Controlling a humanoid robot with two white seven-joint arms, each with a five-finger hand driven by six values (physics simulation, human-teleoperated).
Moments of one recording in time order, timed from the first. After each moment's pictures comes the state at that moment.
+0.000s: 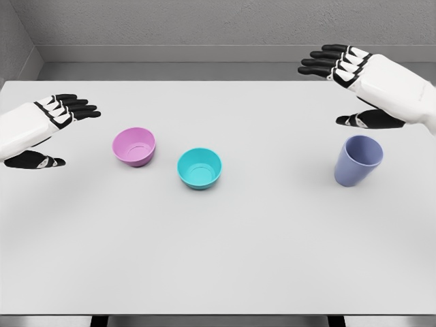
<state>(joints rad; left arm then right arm) -0.17 1.03 -0.22 -1.67 -0.31 -0.61 -0.15 -0.39 -0.84 0.22 -1.76 0.22 -0.61 0.31</state>
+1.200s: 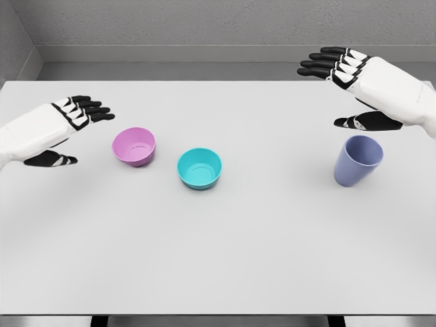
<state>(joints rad) -0.26 0.93 -0.27 -1.62 -0.46 -0.61 -0.15 -0.38 -0.83 0.22 -1.75 0.21 -0.61 0.31</state>
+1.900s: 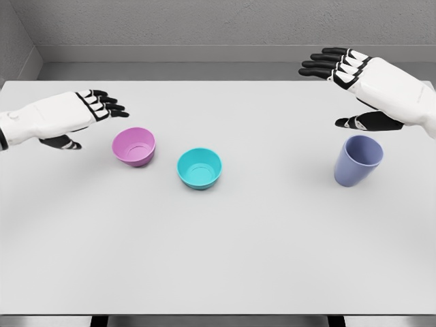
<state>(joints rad) -0.71 0.98 -0.78 -1.42 -0.50 -0.61 -0.17 -0.38 -0.83 0.22 -1.74 0.21 -0.61 0.31</state>
